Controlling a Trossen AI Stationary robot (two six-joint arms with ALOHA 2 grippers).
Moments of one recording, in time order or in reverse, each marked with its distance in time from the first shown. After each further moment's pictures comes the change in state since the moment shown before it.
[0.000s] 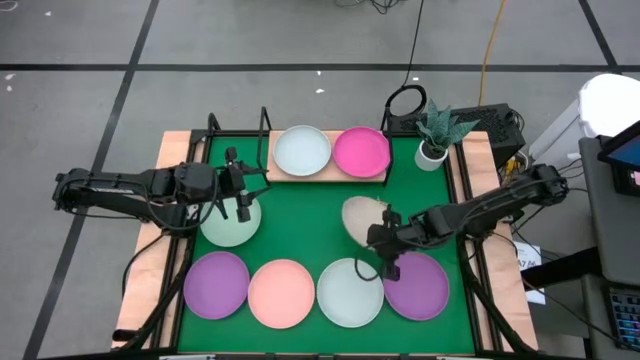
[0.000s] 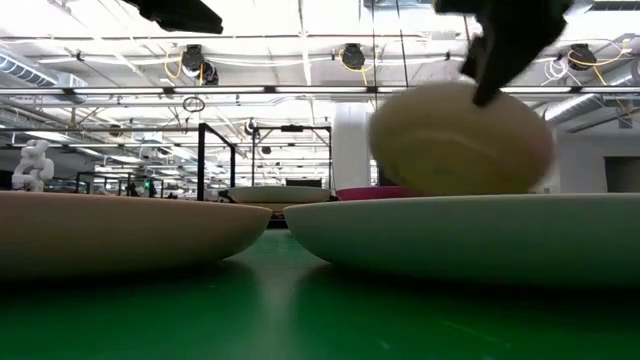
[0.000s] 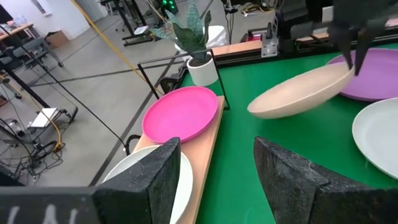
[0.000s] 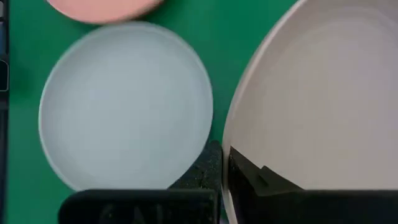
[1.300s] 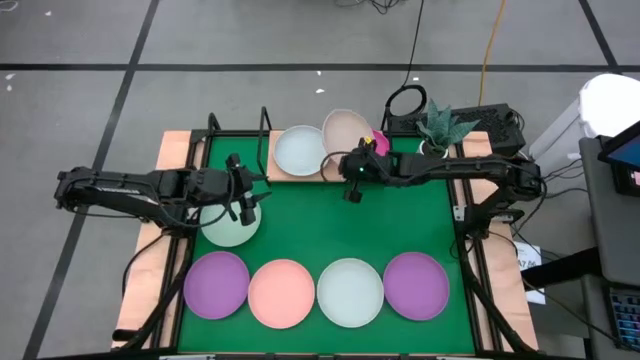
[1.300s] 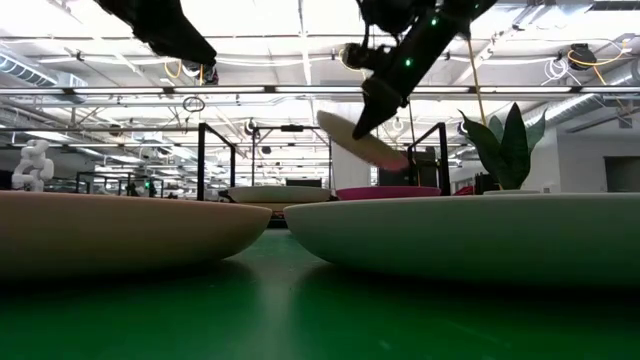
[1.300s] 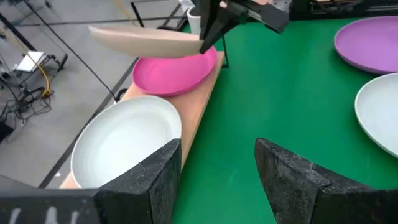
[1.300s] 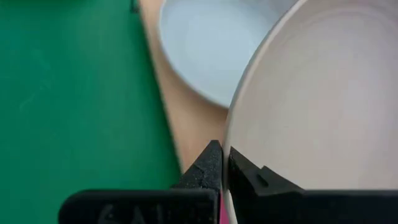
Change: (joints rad) left arm -0.001 0.053 0.000 -0.143 -0.022 -0.197; right arm -0.557 0.192 0.113 0.307 0.199 -0.626
